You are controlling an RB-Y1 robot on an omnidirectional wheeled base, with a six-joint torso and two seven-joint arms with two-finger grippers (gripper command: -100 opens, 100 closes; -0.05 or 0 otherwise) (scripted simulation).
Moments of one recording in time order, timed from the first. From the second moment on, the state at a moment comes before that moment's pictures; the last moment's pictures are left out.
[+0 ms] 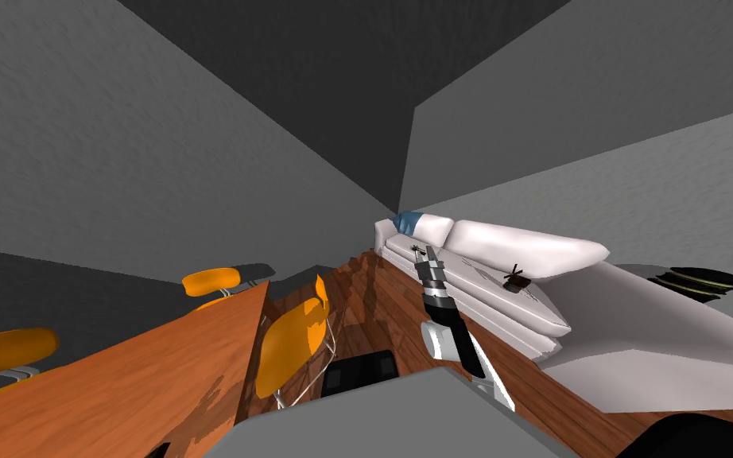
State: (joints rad) left arm 0.86 0.50 0.22 -1.33 -0.19 -0.12 -0.72; right arm 0.48 0.02 -0.03 -2.23 -0.01 -0.44 -0.13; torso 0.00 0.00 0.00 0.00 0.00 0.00
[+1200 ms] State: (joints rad) left arm 0.81 0.50 0.22 -1.28 -0.19 -0.10 -0.71; right arm 0.48 0.02 -0.03 -2.23 -0.01 -0.44 -0.13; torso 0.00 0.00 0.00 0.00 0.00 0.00
